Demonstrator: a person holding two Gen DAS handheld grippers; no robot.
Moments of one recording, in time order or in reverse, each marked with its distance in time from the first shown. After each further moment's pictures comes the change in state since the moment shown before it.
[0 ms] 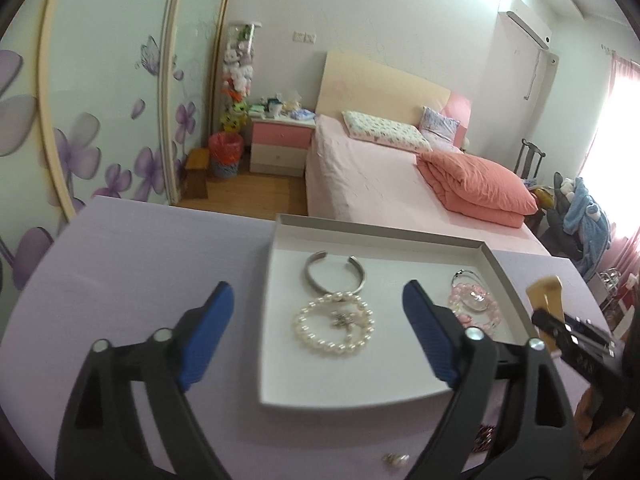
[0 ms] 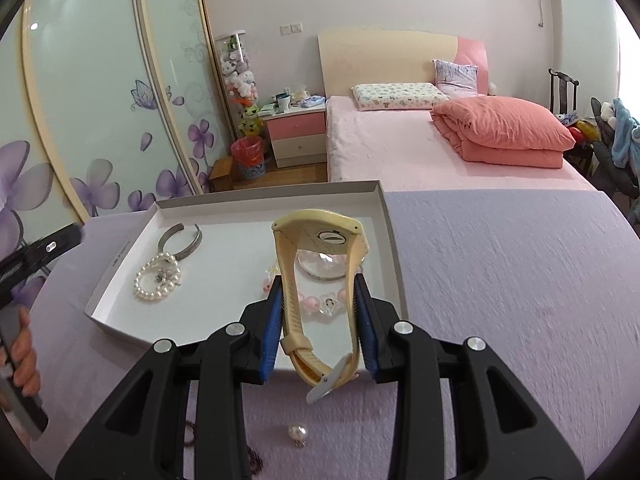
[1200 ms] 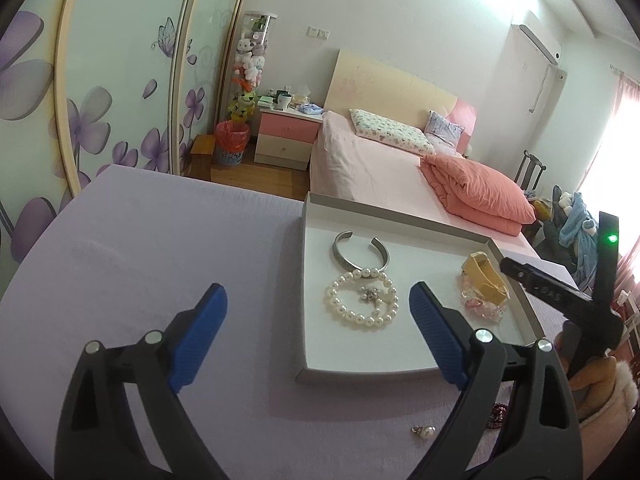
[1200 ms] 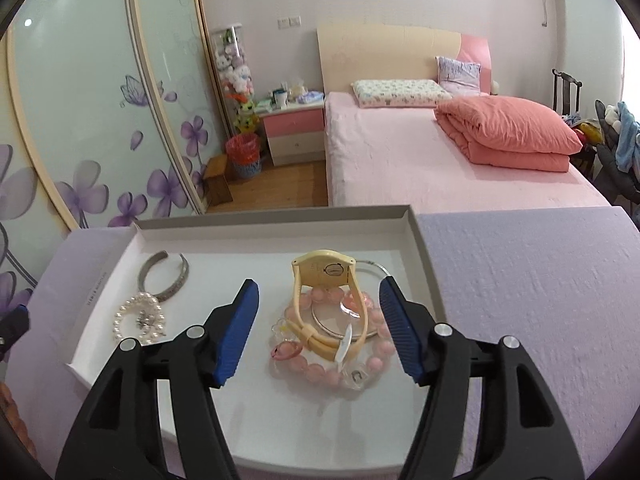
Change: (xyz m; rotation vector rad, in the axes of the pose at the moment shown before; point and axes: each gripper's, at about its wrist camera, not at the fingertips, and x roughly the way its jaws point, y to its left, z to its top) left arm -0.007 0.041 -0.012 -0.074 0.025 -0.029; right arm 0.038 0.009 0.030 0.013 -0.009 -0.013
